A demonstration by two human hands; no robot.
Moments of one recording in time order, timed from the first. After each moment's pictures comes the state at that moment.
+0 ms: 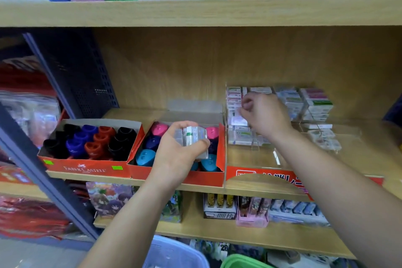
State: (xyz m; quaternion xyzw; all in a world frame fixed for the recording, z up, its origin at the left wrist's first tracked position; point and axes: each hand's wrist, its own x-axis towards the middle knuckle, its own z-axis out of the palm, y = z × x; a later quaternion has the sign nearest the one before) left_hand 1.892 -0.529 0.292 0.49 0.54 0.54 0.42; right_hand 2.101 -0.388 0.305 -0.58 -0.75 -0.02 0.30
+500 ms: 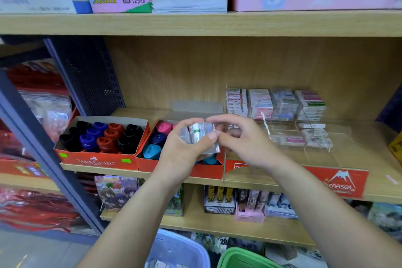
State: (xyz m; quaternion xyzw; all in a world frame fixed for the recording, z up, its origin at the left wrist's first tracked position) left_hand 1.902 -0.552 0.306 0.48 0.48 0.57 0.47; right_hand 2.070 -0.502 0.318 -0.37 -0.75 0.40 0.38
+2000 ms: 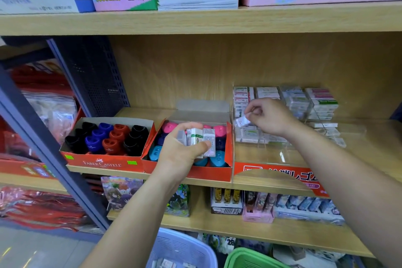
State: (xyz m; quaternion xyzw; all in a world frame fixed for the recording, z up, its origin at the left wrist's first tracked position) left_hand 1.882 -0.540 0.298 0.45 0.53 0.55 0.46; right_hand 2.109 -0.396 0.312 -0.53 -0.79 0.16 0.26
